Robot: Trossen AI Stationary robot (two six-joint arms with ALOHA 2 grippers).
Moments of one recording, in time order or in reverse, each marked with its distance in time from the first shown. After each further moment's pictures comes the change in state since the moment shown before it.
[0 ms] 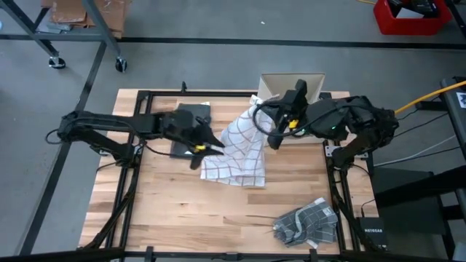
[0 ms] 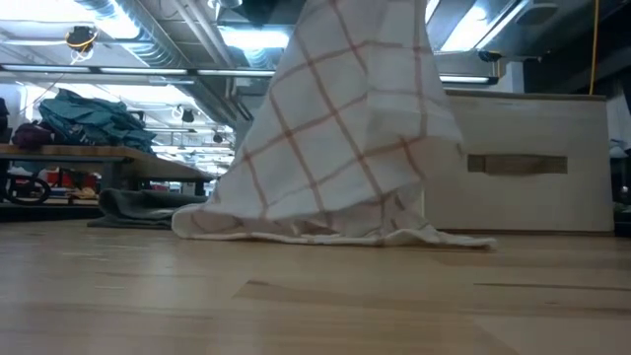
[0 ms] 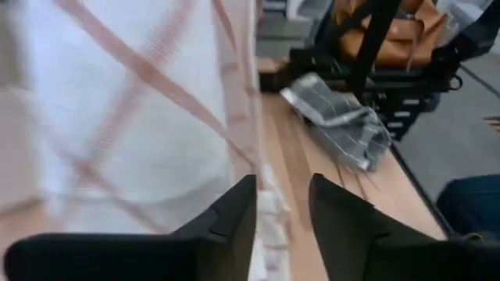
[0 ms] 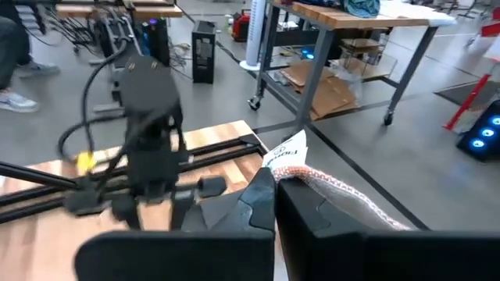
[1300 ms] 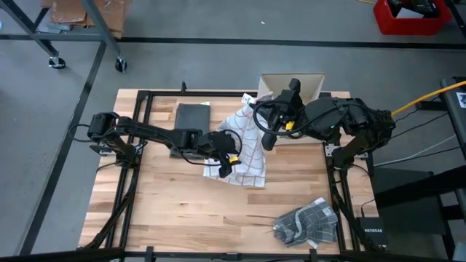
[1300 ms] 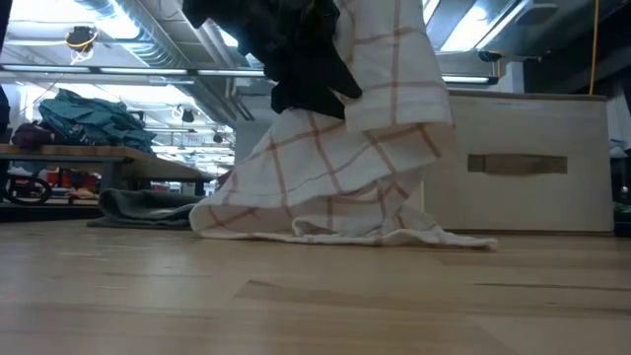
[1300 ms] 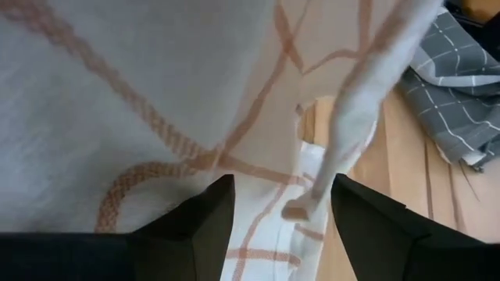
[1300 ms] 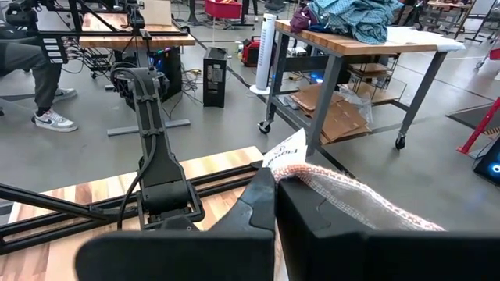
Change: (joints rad) left arm -0.039 0.359 0.000 0.150 -0.214 -0.272; right arm 0.000 0.020 -0.001 0.152 -0.020 -0.079
